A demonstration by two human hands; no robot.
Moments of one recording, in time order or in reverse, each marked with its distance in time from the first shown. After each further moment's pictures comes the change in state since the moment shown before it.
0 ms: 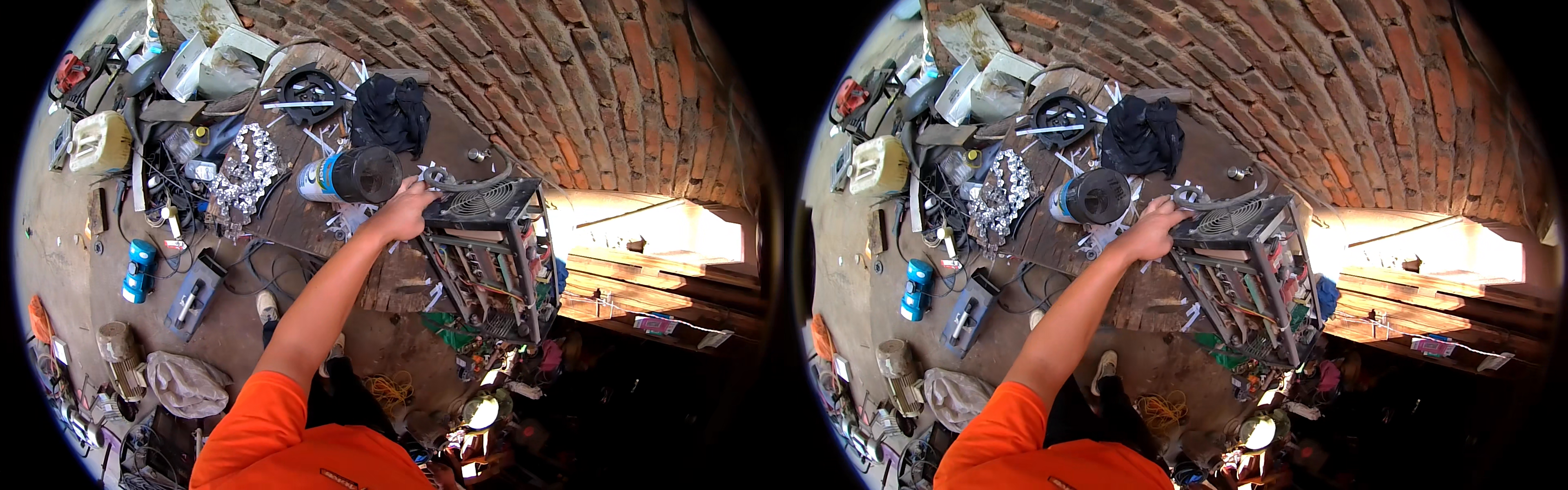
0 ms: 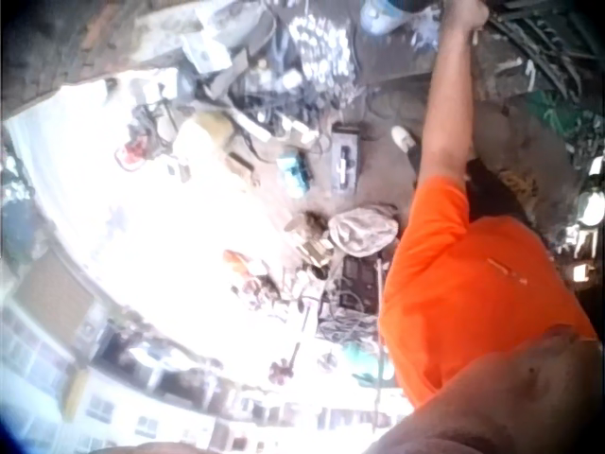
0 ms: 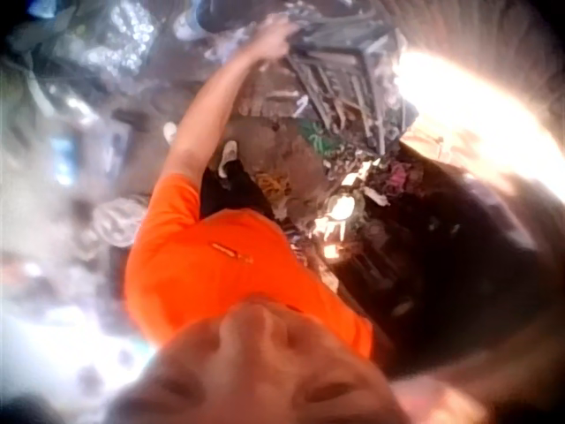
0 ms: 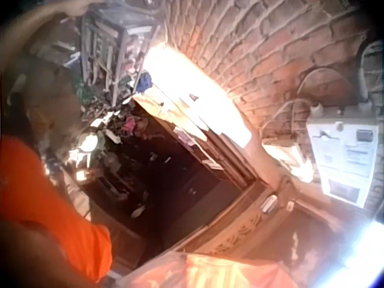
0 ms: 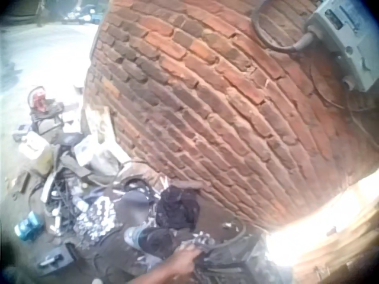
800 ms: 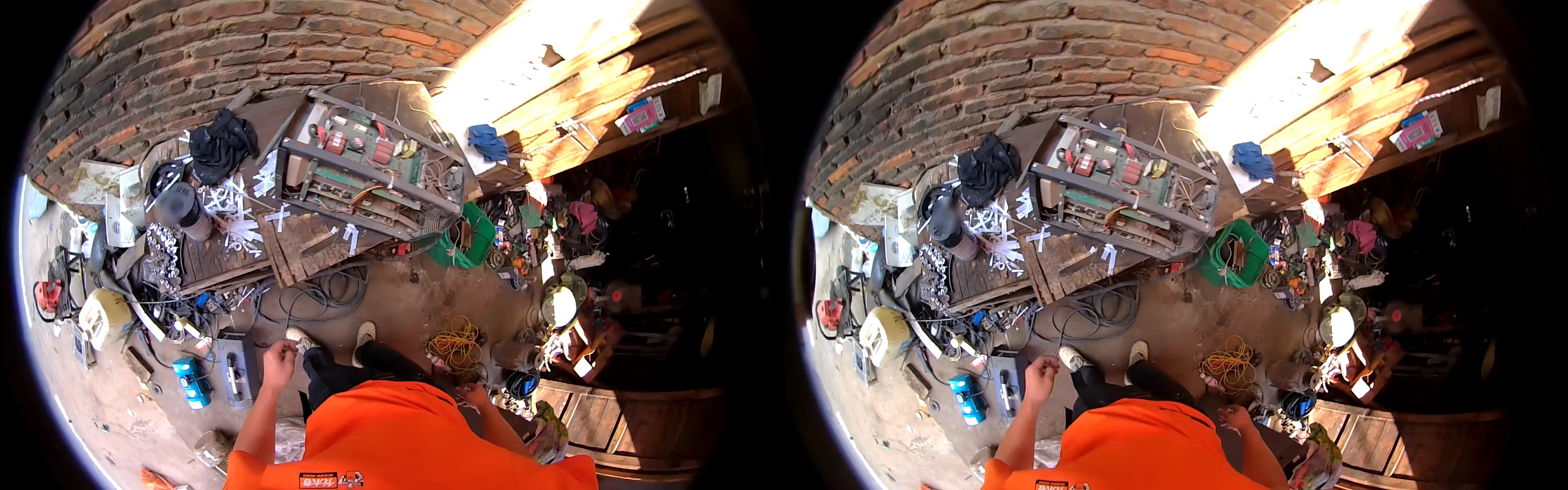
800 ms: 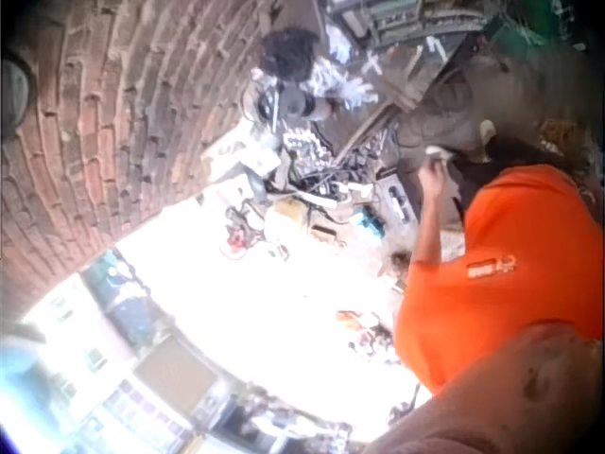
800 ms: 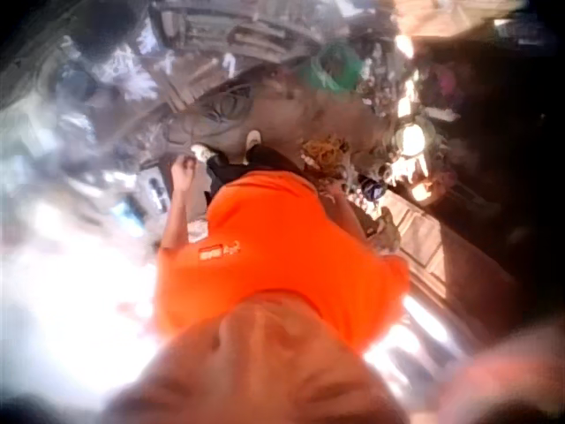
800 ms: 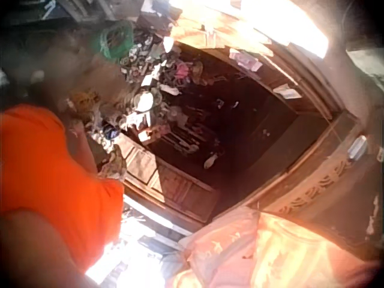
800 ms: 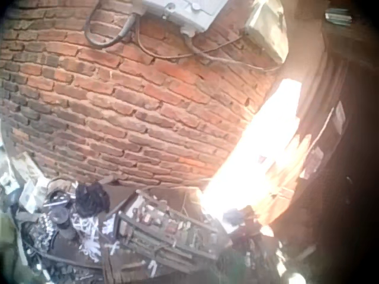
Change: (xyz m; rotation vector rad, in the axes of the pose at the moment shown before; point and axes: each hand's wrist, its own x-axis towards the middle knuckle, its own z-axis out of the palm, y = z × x) left_hand -0.338 0.030 -0.002 -0.069 -0.137 -0.565; right_hand 0.026 0.002 0.071 0.056 -0.131 -0.144
